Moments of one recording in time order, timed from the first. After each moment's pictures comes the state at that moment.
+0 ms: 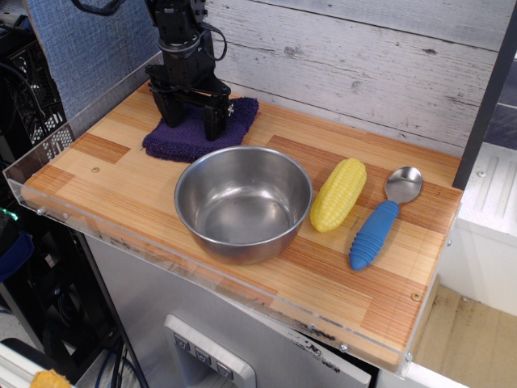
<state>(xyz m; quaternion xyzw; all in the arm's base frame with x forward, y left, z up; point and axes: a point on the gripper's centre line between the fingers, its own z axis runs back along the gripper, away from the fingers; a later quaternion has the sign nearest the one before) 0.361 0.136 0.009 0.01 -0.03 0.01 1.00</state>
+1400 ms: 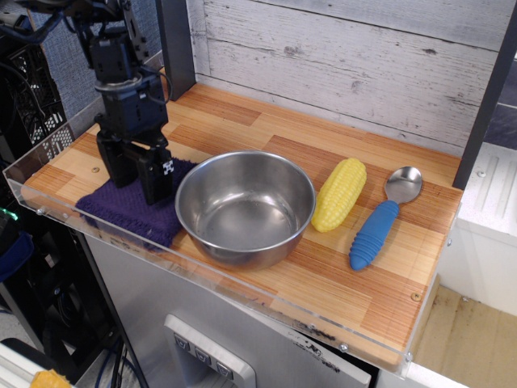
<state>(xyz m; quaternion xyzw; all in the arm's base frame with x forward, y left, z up) 0.257 0.127 0.015 -0.07 0.07 -0.10 0.99</state>
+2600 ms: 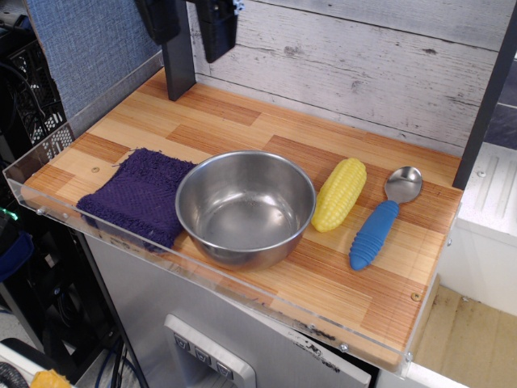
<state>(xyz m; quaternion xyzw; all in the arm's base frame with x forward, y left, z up) 0.301 0.065 0.169 -0.01 -0.06 -0.07 1.00</state>
